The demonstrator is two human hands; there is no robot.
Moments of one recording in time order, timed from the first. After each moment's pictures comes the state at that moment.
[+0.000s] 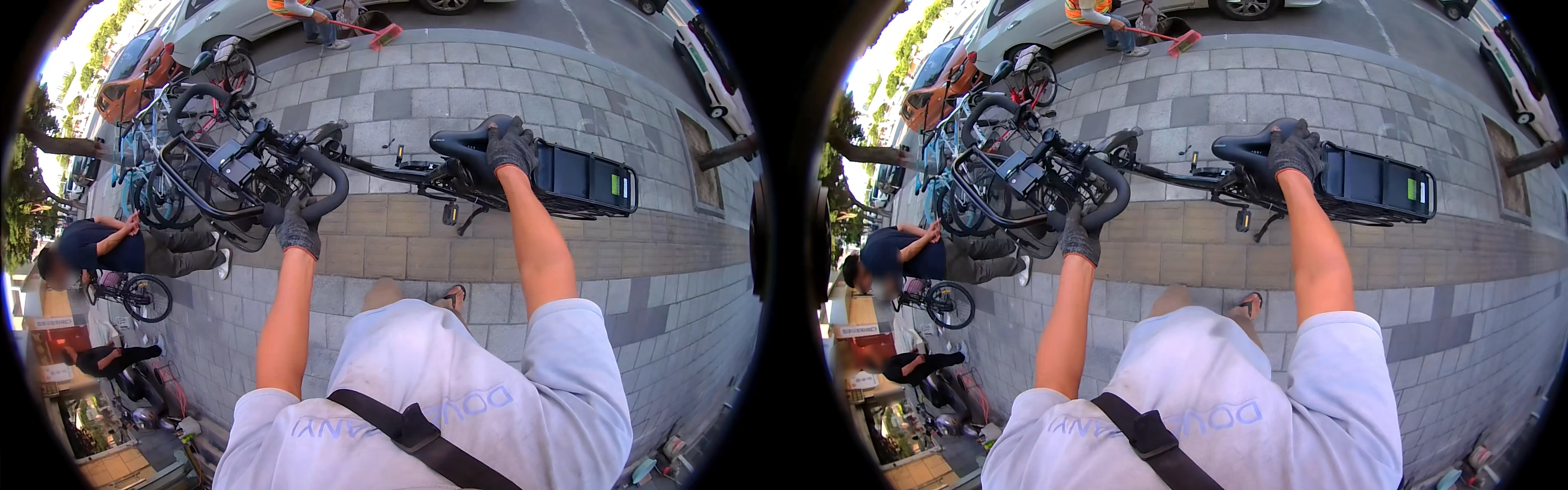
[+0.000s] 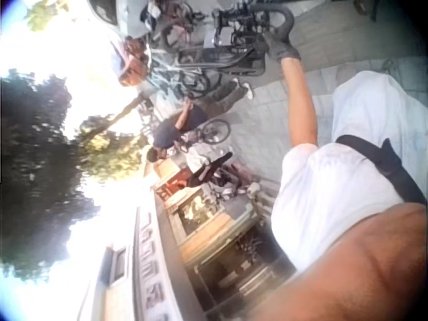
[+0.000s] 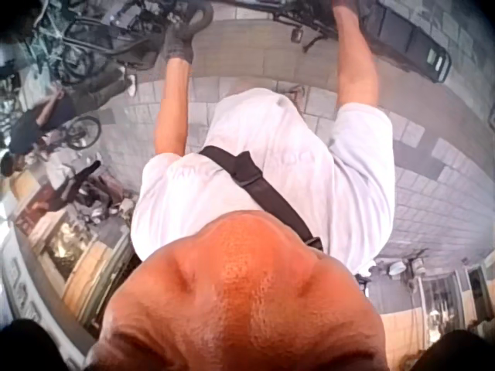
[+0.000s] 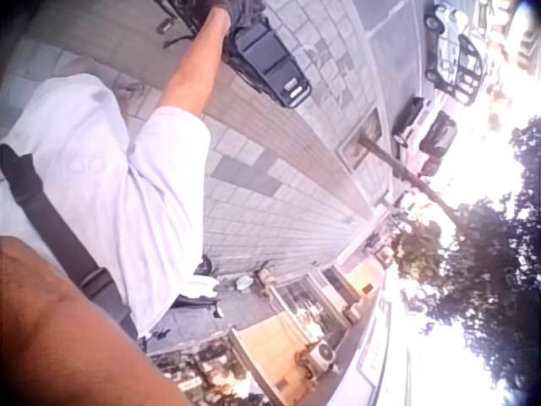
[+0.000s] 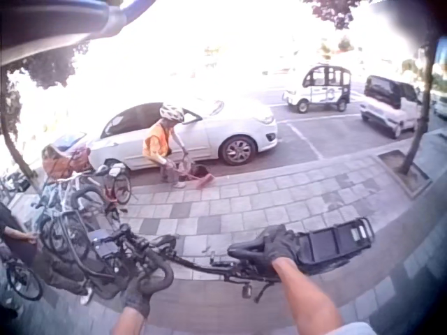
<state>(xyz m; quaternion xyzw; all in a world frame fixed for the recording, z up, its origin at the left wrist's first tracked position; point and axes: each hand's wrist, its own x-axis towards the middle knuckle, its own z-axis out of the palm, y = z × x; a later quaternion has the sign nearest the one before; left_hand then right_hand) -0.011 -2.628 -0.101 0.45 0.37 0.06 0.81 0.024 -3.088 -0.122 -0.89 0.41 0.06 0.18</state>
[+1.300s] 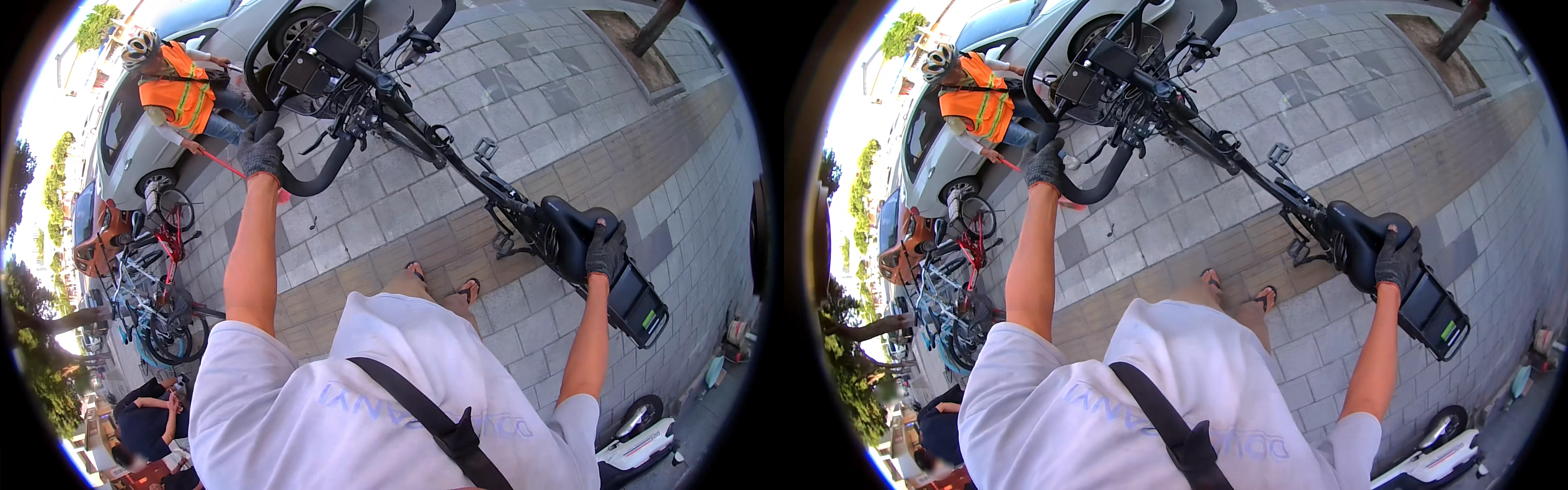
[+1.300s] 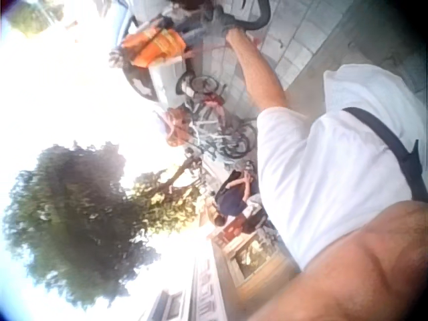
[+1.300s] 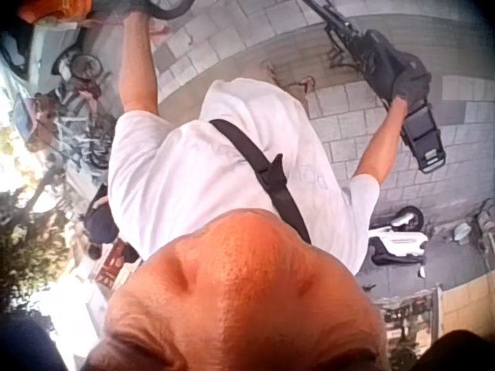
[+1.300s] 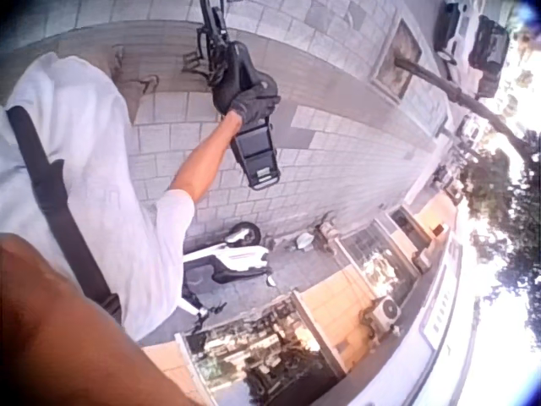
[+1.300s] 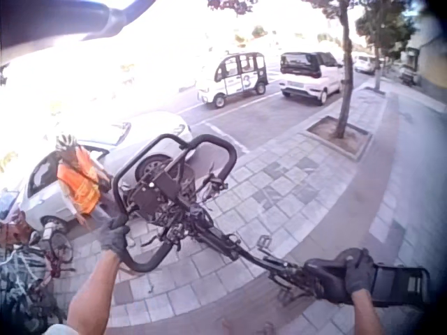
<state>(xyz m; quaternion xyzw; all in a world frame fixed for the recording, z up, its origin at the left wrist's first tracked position) 0.275 -3.155 -0.015 0.83 0.03 -0.02 0.55 -0.310 -3.528 -0.113 -0.71 0.69 -0.10 0.09</state>
